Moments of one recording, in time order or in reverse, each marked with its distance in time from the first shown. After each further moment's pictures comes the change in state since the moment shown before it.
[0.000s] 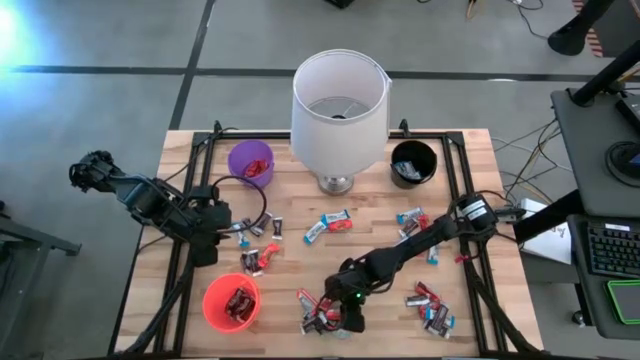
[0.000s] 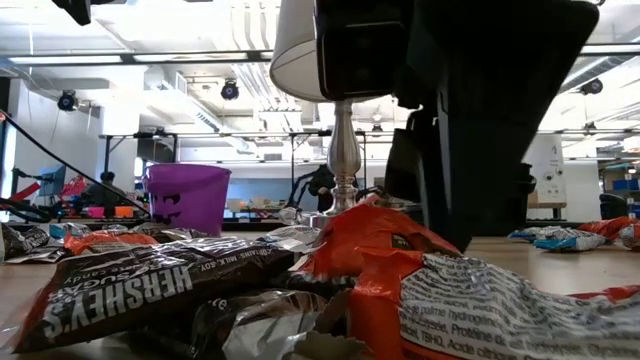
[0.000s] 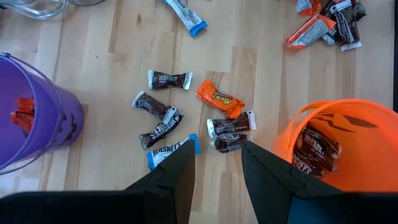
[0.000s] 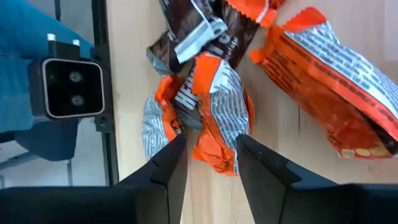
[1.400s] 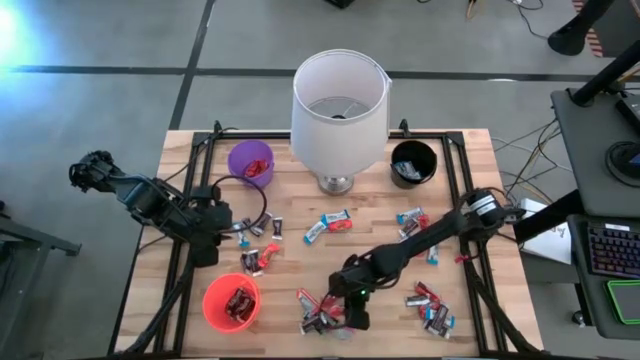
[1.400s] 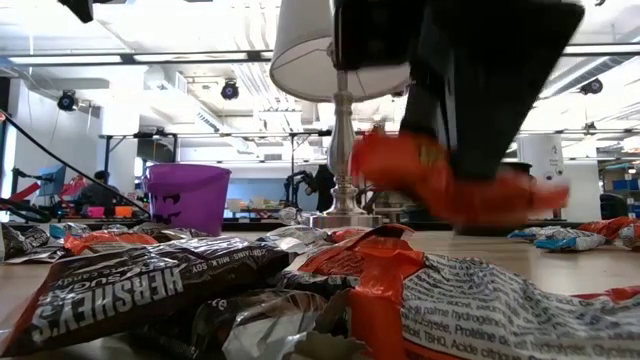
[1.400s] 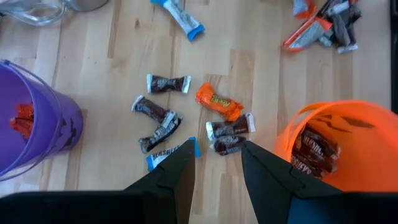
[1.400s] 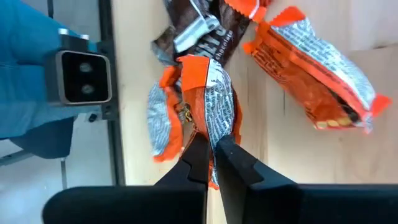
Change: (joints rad) left arm 0.000 0.000 0.000 0.026 -0.004 0.019; right arm 0.000 -0.074 -0.004 -0.091 0.026 -0.018
